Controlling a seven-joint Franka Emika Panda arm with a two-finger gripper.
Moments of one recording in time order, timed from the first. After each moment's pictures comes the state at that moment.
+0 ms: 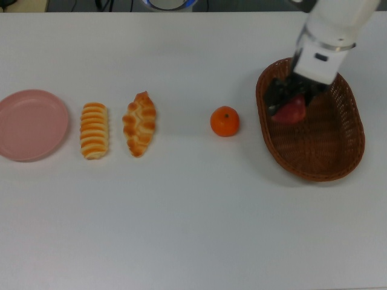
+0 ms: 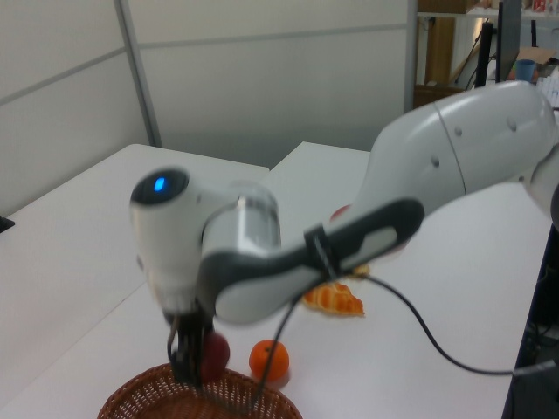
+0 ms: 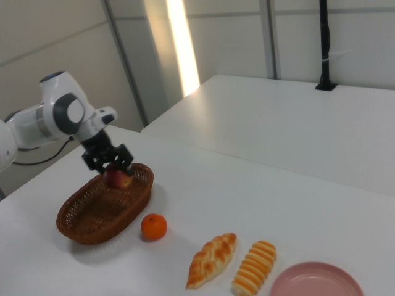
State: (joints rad) arm 0.43 0.42 0.17 -1.50 -0.27 1.95 0.22
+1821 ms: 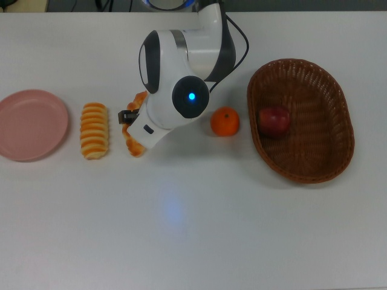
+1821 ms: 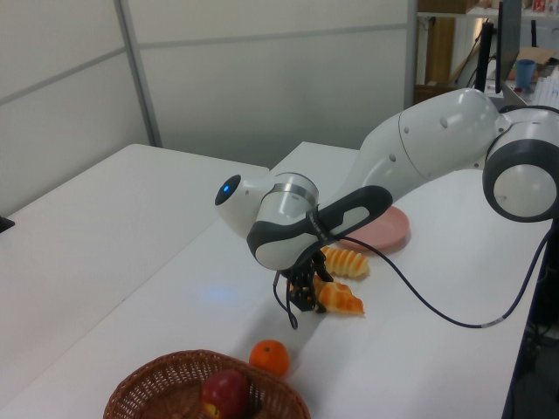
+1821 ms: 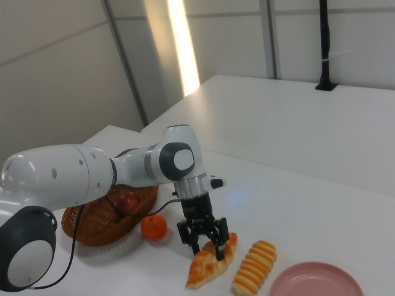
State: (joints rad) arm 0.02 0.57 0.12 -1.56 -0.40 1.71 0.03
